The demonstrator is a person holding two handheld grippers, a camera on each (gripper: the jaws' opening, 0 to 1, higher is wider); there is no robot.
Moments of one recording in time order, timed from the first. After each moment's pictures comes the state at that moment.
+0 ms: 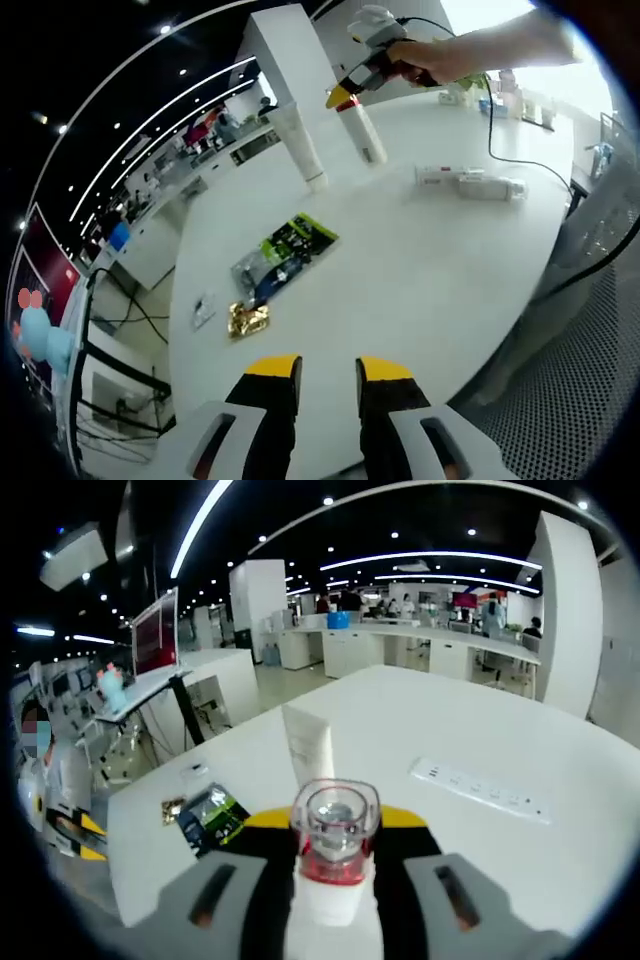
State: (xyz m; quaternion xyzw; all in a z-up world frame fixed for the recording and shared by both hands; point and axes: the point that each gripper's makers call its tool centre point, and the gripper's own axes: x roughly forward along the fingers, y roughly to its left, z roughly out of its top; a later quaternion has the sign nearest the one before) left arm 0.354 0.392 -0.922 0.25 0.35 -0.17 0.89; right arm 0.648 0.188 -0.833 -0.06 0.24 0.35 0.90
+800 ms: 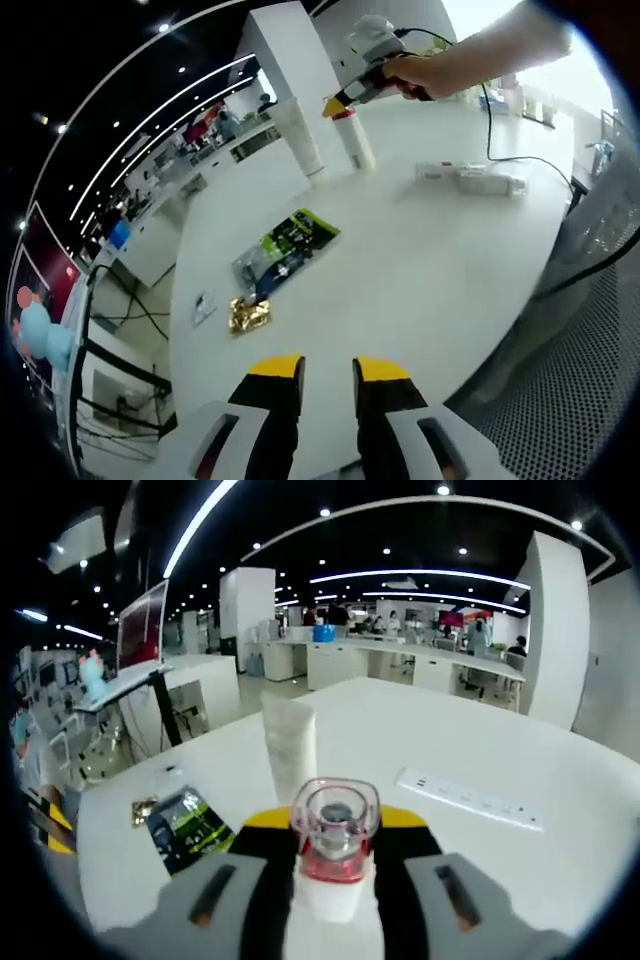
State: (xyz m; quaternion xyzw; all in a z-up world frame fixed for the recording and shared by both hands) left arm 0.354 0.394 -0.922 0.24 0.35 -0.16 0.89; right arm 0.656 0.194 -0.848 -0.07 0.19 0.33 0.92
